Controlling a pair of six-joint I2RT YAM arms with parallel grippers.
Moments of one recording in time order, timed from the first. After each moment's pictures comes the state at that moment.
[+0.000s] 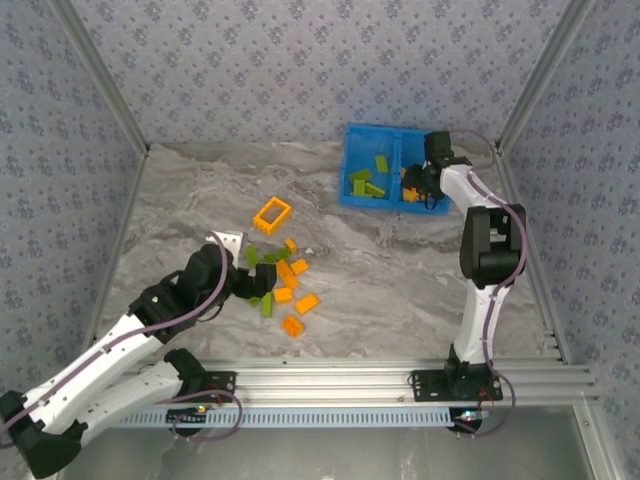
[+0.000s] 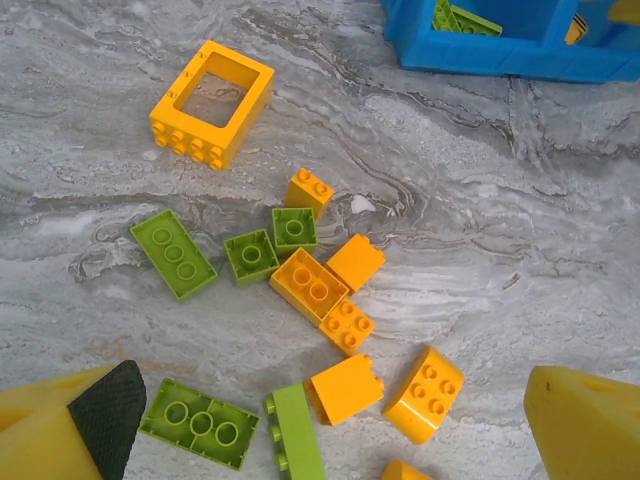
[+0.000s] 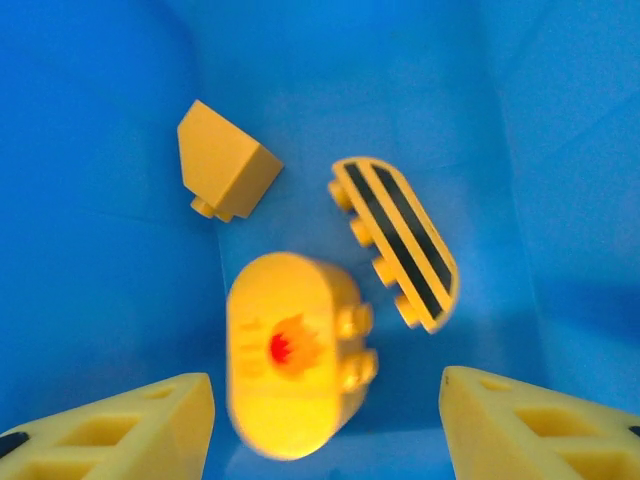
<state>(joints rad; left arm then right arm) -0.78 0.74 0.75 -0.66 -0.23 -0.49 0.07 2.04 1.63 -0.57 0.03 0.37</state>
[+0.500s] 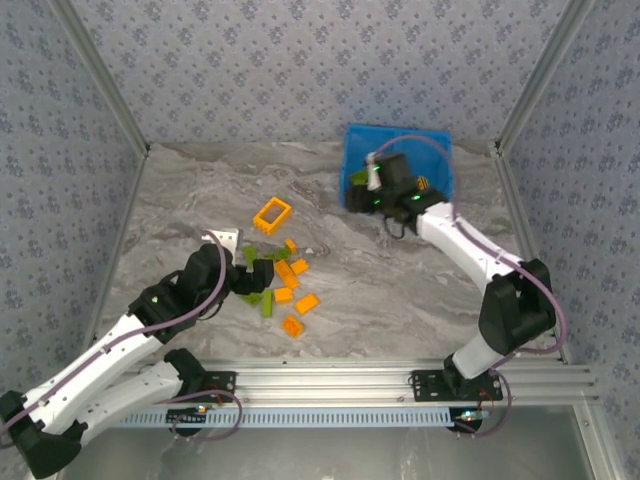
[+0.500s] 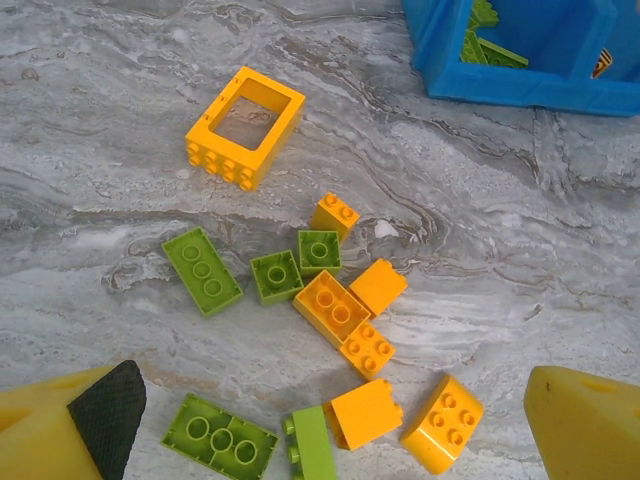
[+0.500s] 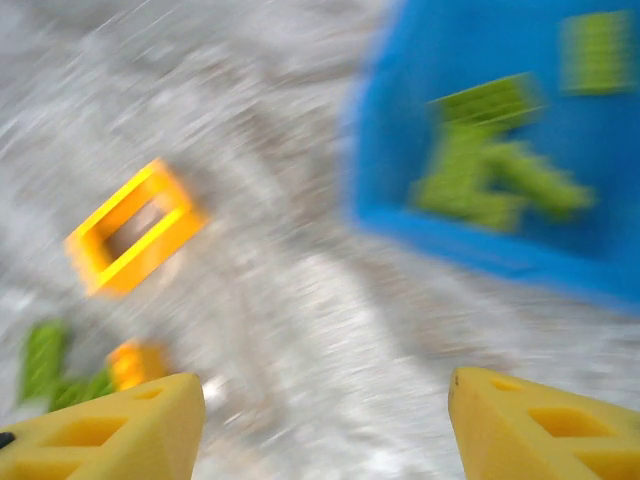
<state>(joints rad) -0.78 0.74 0.75 -0.64 -0.30 -0.50 0.52 1.58 1.29 -0.45 -0.05 0.30</state>
